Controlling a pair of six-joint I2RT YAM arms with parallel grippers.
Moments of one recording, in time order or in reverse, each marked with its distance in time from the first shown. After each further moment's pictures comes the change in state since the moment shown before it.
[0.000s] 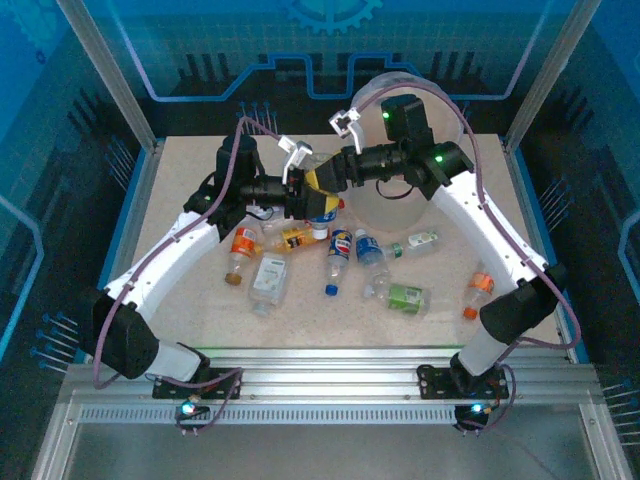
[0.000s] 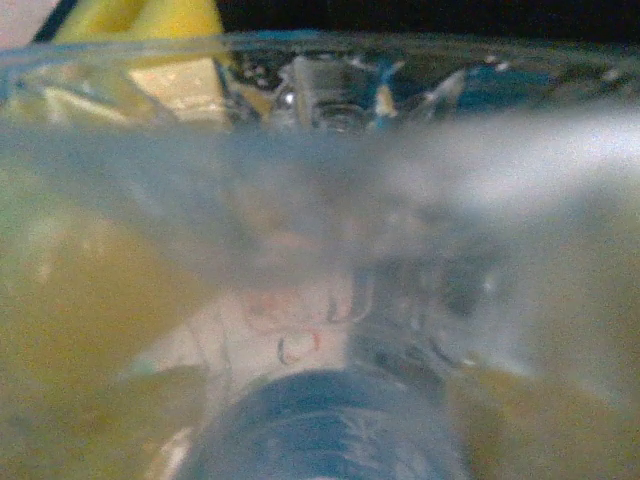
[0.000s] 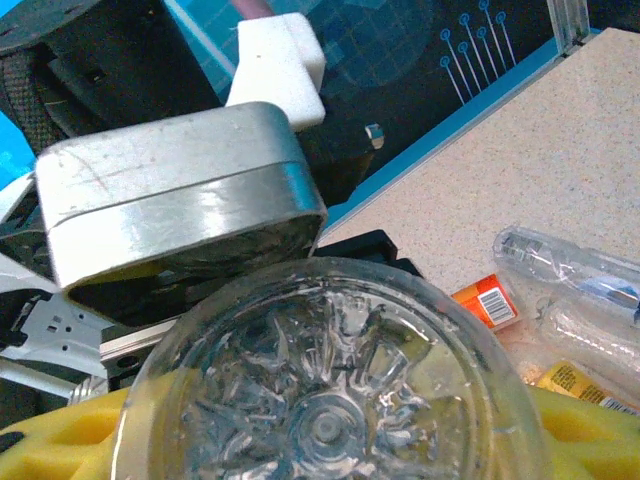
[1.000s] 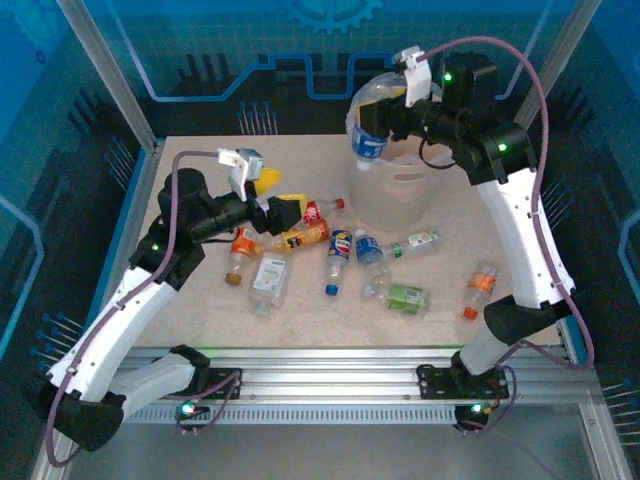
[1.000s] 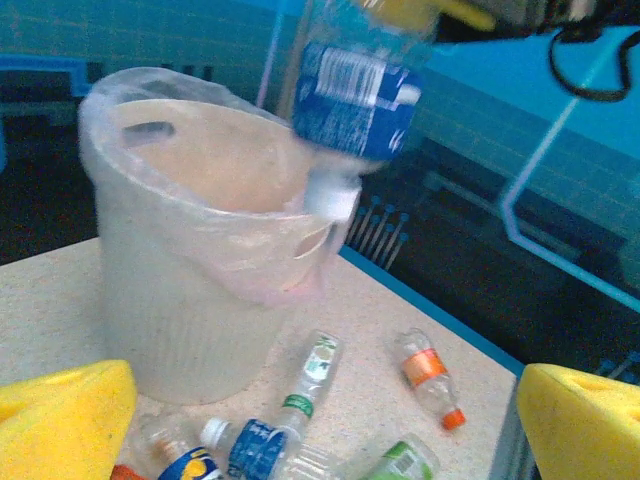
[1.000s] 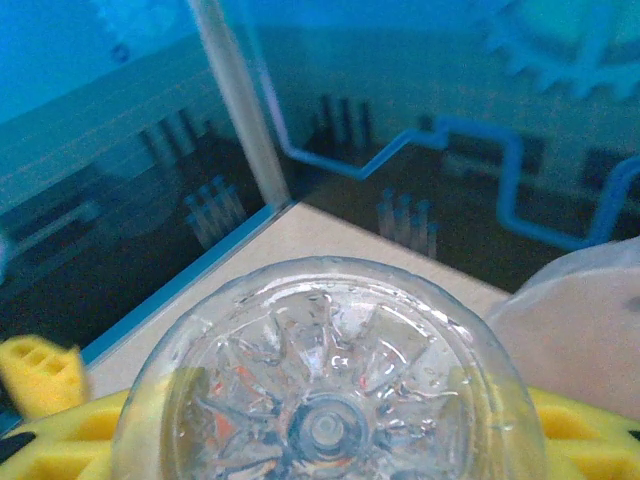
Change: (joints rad) left arm -0.002 -0.415 -0.181 -0.061 -0.524 0.034; right arm -0.121 -0.008 0.385 -0.162 0.531 -0.106
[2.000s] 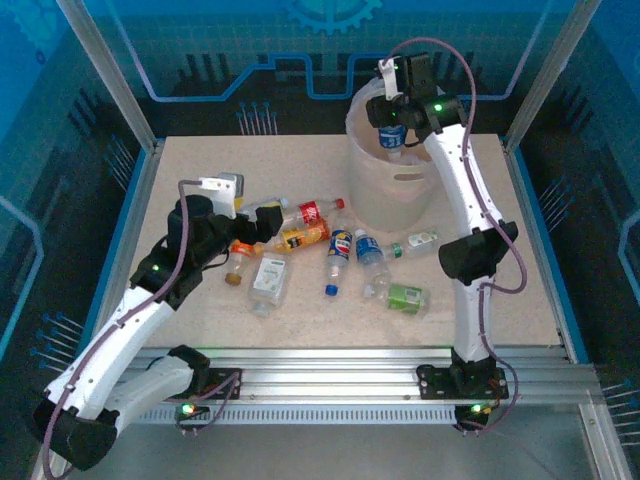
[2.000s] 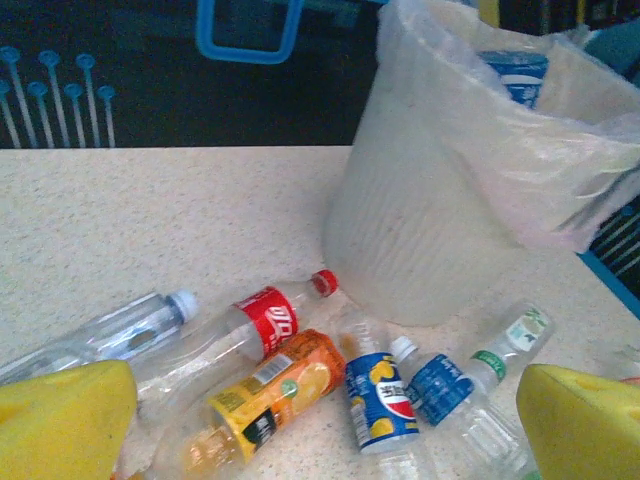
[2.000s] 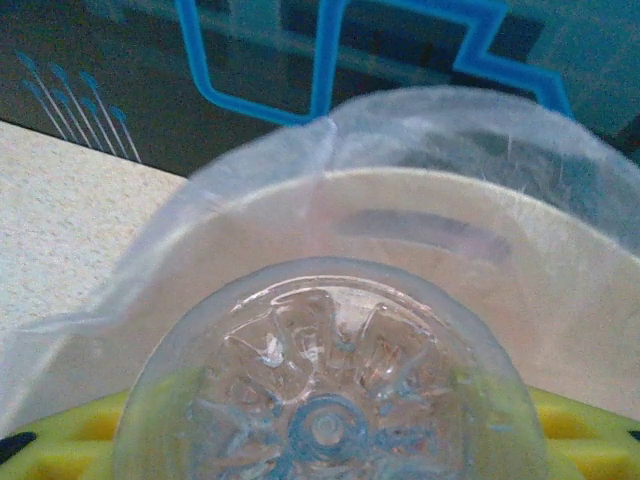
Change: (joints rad) left arm 0.000 -0.106 -0.174 -0.157 -0.473 -0.039; right arm -0.074 0.529 0.349 -0.156 0.430 -0.131
